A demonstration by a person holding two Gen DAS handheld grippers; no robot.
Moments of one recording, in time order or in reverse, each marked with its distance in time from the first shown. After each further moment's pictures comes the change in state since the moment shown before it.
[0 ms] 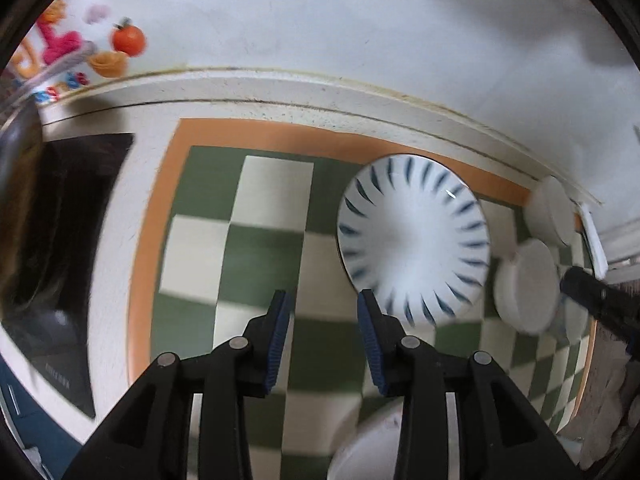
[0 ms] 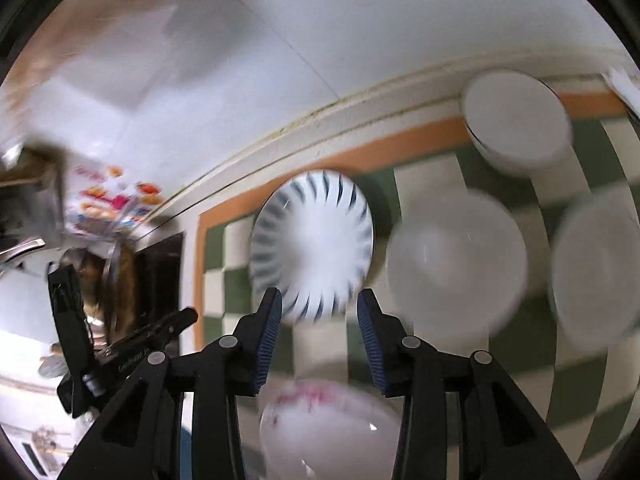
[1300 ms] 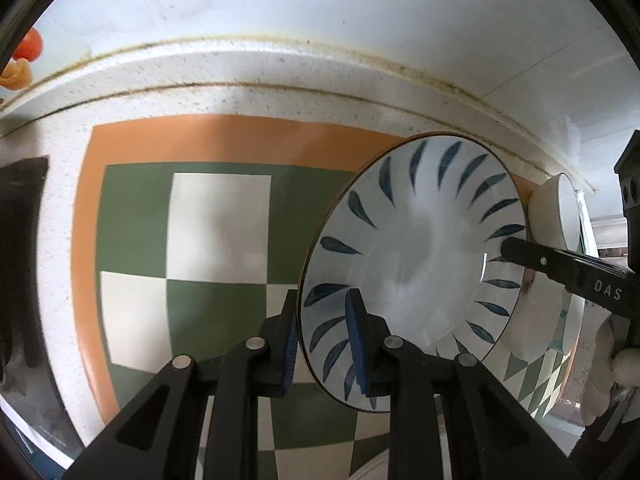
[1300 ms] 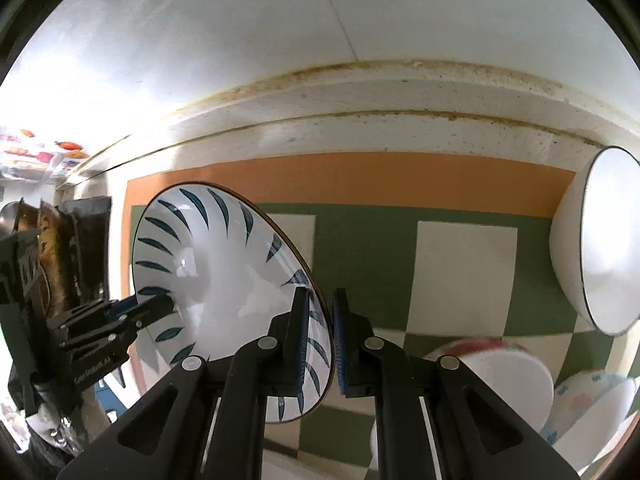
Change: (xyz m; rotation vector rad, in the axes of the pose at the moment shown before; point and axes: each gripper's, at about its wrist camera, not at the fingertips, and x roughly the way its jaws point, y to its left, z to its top) left arm 0.060 -0.007 0.053 0.064 0.150 -0.114; right arm 0.093 0.013 0.069 -0.153 0.259 -0.129
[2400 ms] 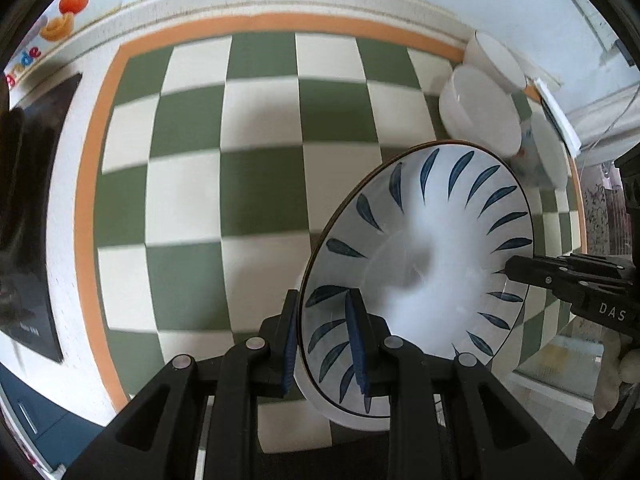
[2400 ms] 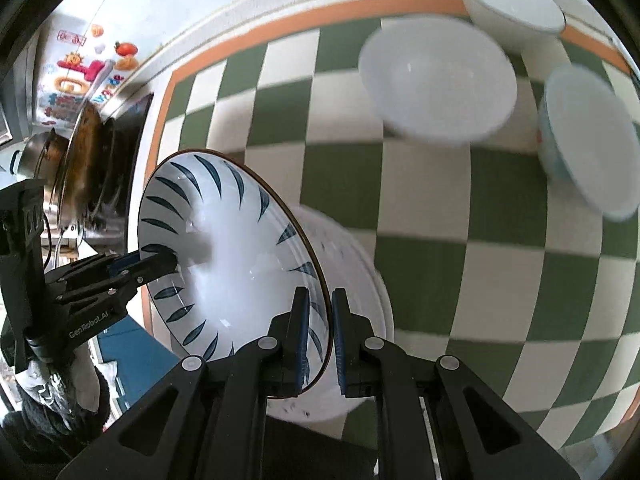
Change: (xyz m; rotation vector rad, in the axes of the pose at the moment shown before) left arm -0.031 -0.049 -0.190 0.107 0.047 0.045; right arm -0.030 -0.020 -0.242 -0.018 0.060 0.047
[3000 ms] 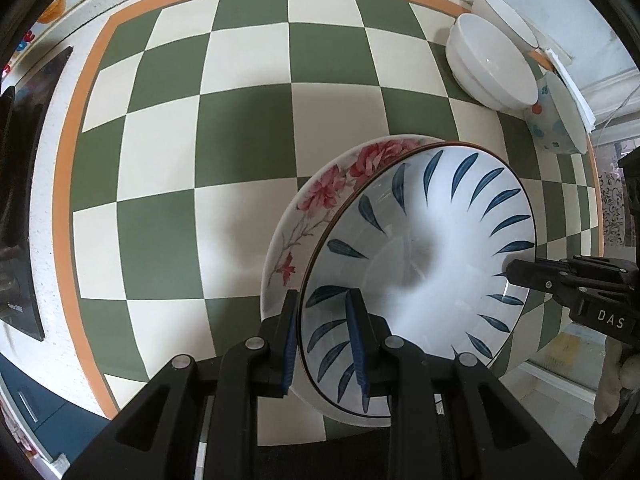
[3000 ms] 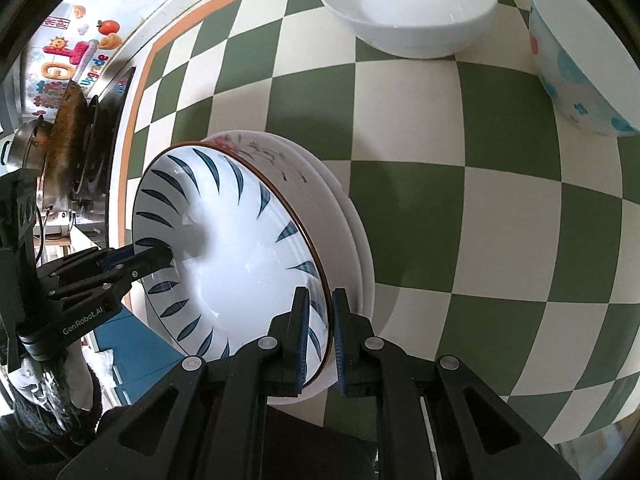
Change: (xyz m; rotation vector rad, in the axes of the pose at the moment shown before) left arm 0.032 -0.014 -0.020 0.003 0.058 0.033; right arm 0.036 -0.025 -0.022 0.023 0.063 -0.003
